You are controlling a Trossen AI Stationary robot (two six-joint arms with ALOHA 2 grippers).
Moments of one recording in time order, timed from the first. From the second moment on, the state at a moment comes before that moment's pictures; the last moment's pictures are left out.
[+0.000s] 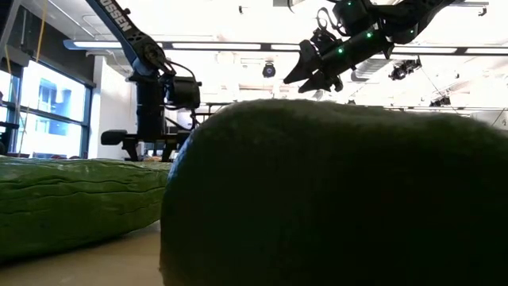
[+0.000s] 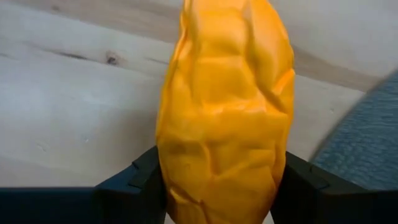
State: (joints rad) left arm 0.78 1.68 0.93 -0.65 -0.21 -1.11; right arm -0.52 1.38 0.87 0.21 0.06 0.10
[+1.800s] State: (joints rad) left arm 0.46 1.42 1.19 -0.43 -0.39 -0.76; right arm -0.52 1.38 0.87 0.19 0.10 0.12
